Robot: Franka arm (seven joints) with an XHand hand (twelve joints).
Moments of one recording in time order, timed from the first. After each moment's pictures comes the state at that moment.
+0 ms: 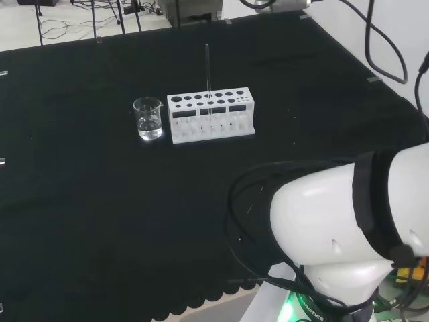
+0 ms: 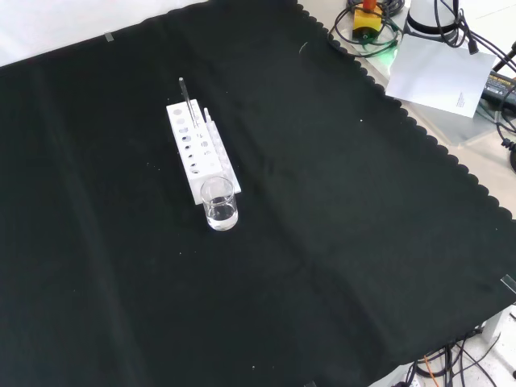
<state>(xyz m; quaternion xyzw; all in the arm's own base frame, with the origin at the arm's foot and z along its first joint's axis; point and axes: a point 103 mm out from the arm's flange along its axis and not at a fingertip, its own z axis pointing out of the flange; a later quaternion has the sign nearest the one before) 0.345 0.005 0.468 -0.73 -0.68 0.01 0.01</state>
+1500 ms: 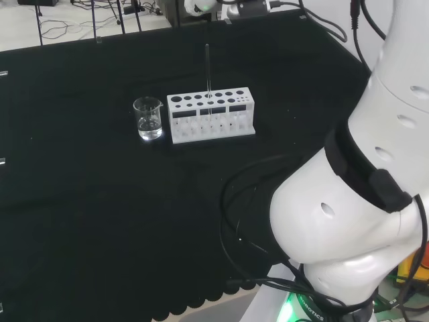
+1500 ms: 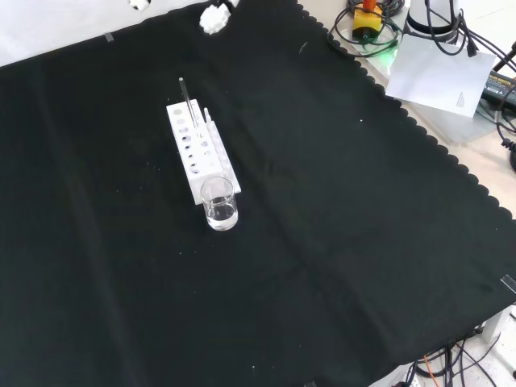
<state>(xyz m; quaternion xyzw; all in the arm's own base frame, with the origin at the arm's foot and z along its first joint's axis) 0.503 -0.015 0.373 -0.71 -0.70 0.06 0.06</state>
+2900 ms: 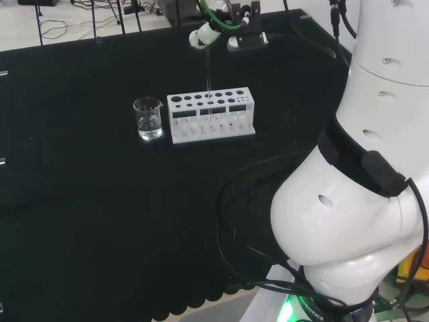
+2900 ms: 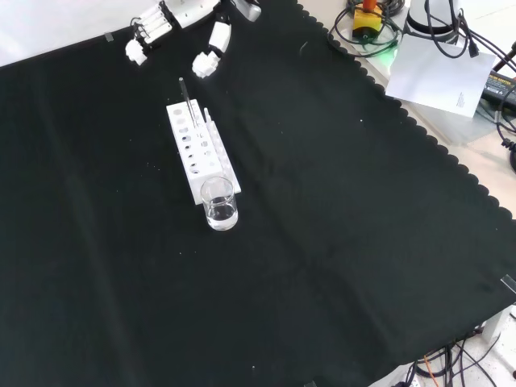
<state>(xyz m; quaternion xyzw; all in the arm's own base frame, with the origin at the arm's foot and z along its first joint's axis) 0.524 -0.025 0.292 -0.71 -0.70 0.09 0.08</state>
